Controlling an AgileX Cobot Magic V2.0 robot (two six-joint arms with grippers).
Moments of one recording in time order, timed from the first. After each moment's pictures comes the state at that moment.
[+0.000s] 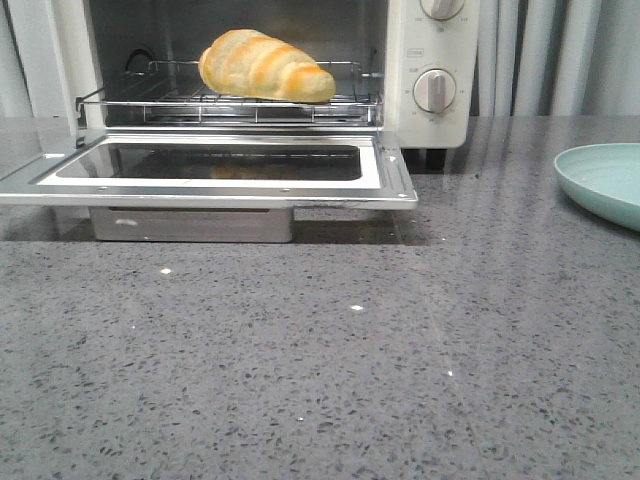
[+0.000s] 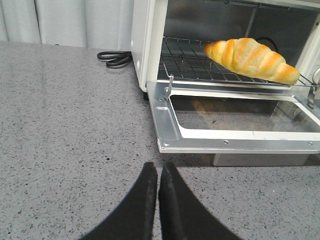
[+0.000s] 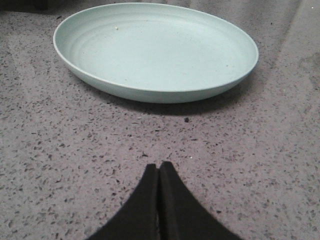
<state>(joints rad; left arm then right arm) -0.24 0.13 -0.25 0.03 0.38 -0.18 -0.03 0.04 0.01 -0.08 0.33 -0.01</state>
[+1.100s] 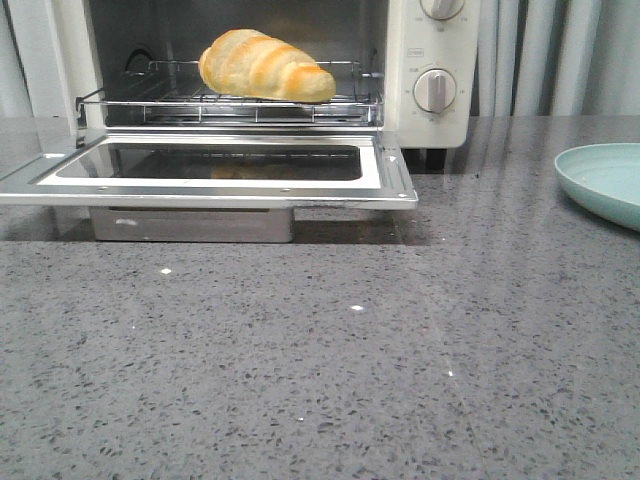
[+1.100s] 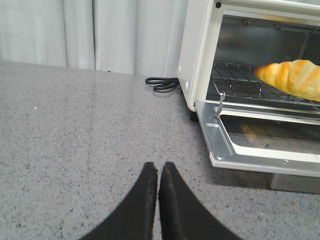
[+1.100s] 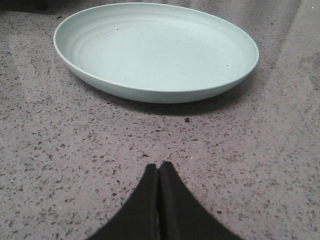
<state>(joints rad) -0.07 0.00 -0.06 0.05 0.19 -0.18 -0.03 0.04 0.01 -0.08 0.33 -0.01</state>
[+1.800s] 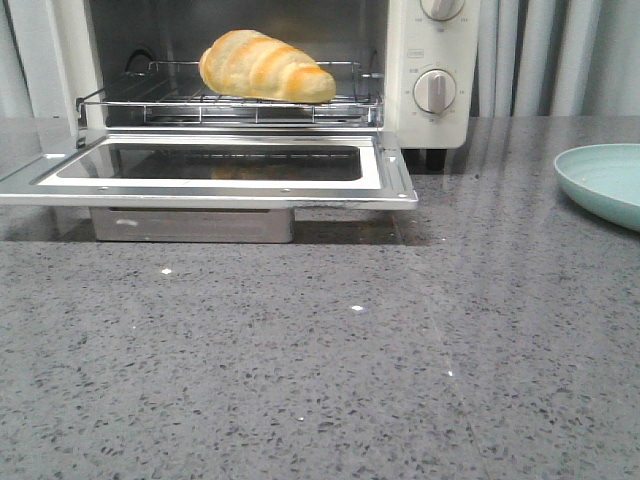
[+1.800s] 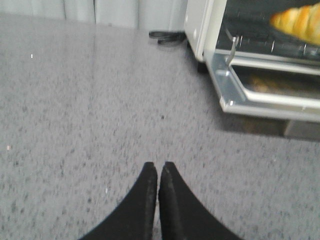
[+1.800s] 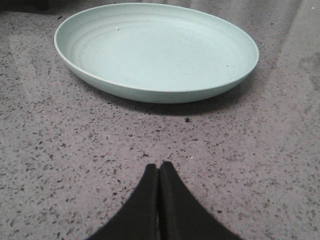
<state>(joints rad) -0.07 0.00 0.00 0.02 0.27 -0.16 -0.03 0.04 0.01 -0.08 0.33 -0.01</state>
